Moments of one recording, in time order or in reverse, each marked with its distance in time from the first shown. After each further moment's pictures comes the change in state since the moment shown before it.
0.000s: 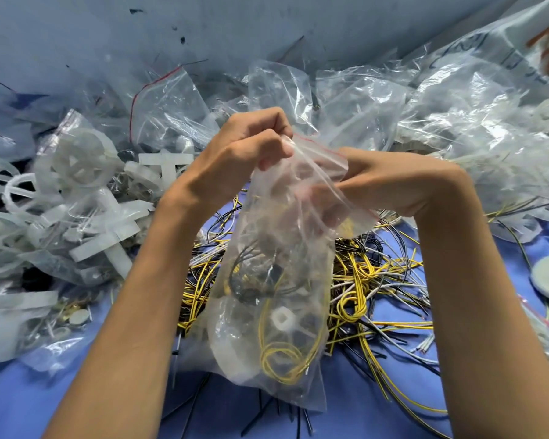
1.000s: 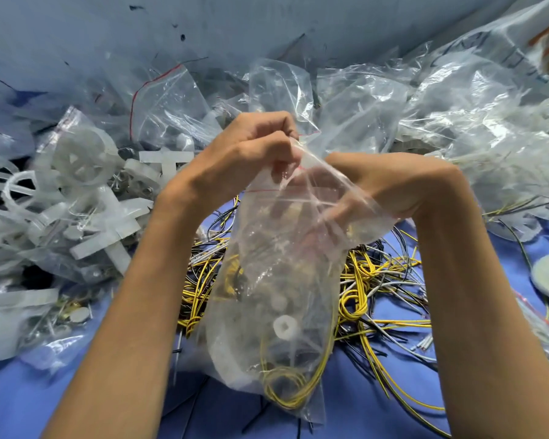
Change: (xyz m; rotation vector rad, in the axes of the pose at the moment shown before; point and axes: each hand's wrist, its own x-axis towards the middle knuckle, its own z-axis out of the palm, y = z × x) left_hand 0.000 0.001 0.001 -0.044 -0.086 -0.018; right_hand 0.002 -0.011 0.003 -0.278 -0.090 0.046
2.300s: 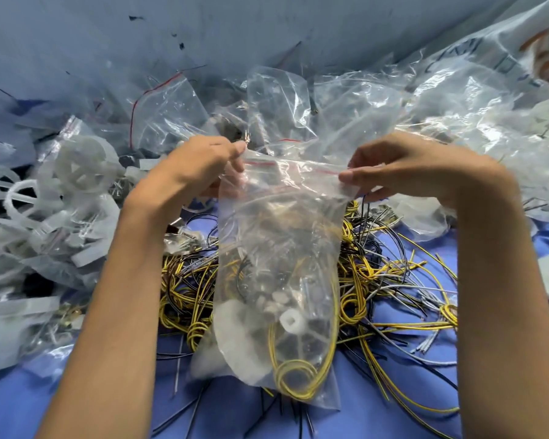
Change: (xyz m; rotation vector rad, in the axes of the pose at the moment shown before) left_hand -0.002 -0.024 -0.033 0.205 0.316 -0.446; right_hand -0.016 0.046 -0.031 0.013 0.446 0.204
